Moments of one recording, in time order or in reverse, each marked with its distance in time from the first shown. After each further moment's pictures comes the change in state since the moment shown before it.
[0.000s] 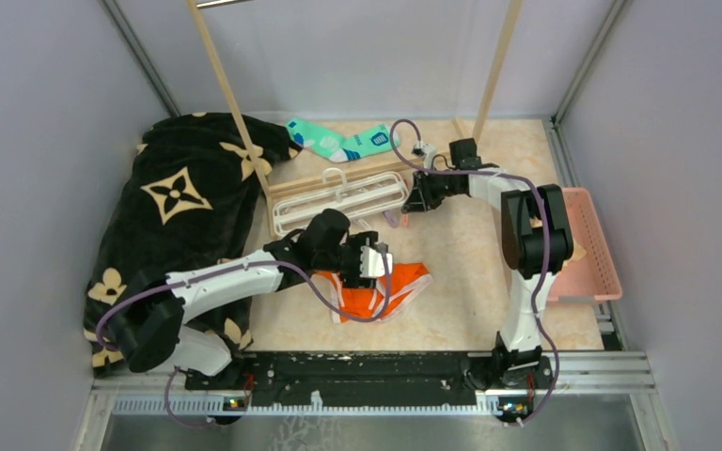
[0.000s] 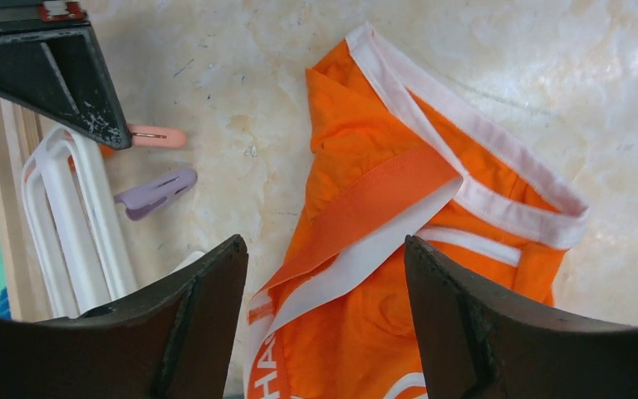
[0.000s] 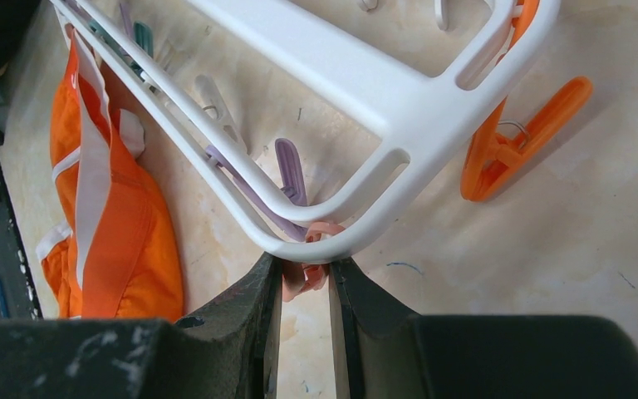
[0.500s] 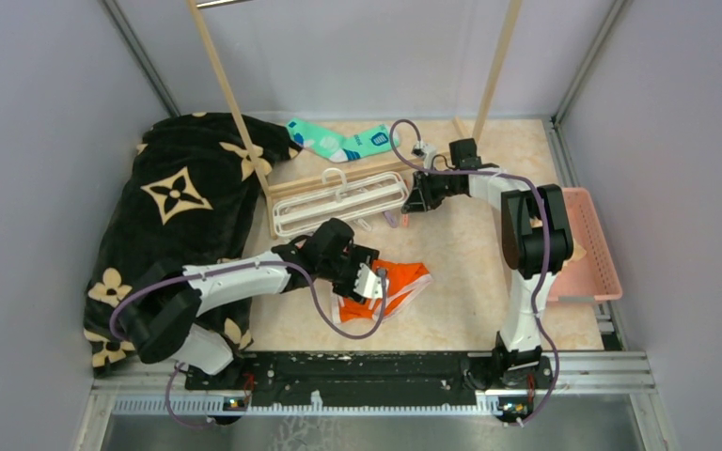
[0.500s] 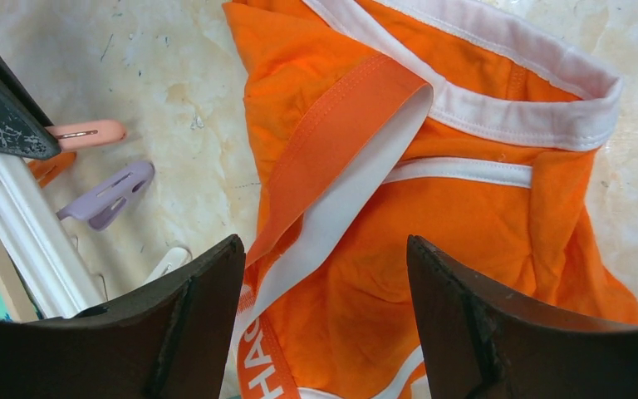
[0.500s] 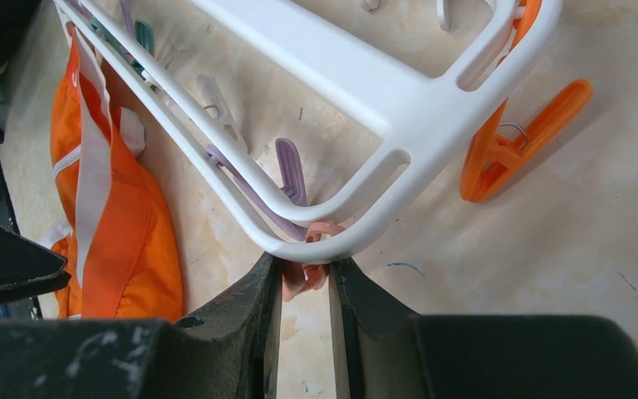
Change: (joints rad) left arm 0.007 0.076 -0.044 -0.076 -0.007 0.340; right arm 0.001 0.000 0.000 -0.005 -0.003 -0.007
